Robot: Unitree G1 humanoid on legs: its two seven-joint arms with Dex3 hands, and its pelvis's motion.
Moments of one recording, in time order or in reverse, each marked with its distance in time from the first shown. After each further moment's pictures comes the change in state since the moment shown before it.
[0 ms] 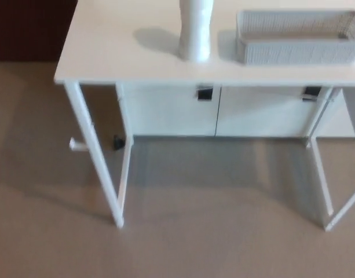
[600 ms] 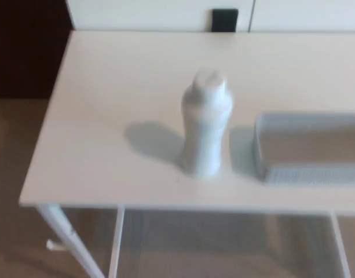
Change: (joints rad) left_arm -0.007 0.040 -0.028 0.022 0.037 -0.009 0.029; right_arm -0.008 -0.006 0.005 0.036 0.001 -0.036 0.007
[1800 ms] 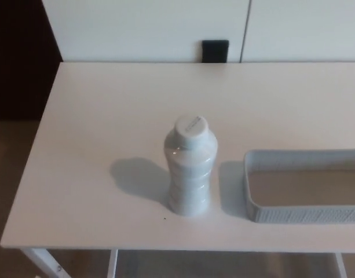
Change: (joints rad) left_arm -0.012 -0.003 0.009 0.033 0.000 0.006 0.030; right_arm -0.001 -0.004 0.035 0.013 -0.005 -0.018 0.004
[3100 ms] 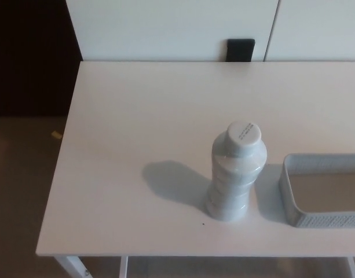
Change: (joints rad) left_arm 0.088 -0.103 0.315 -0.525 -0.151 -0.074 0.113; right_arm -0.088 -0.015 0.081 -0.026 -0.021 0.009 -0.013
